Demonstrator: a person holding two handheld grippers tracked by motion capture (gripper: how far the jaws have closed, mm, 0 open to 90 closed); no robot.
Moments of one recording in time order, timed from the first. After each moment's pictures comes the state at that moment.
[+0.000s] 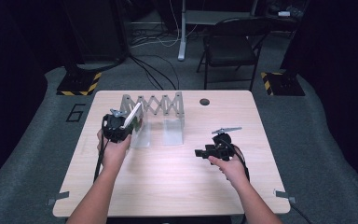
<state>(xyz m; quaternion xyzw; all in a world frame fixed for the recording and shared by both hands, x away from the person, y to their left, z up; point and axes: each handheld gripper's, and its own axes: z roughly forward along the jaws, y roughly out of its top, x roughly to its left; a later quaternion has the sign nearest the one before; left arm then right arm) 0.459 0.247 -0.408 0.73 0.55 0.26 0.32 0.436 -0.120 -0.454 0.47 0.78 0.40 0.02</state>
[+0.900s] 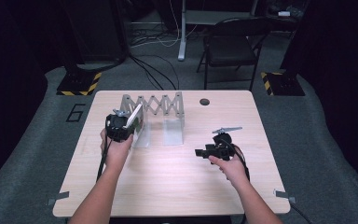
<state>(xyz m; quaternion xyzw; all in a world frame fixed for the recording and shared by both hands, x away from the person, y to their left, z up) 0.468 0.243 -0.419 0.73 0.56 0.25 0.30 0.437 -0.121 -0.453 0.47 0.78 0.41 0.02</state>
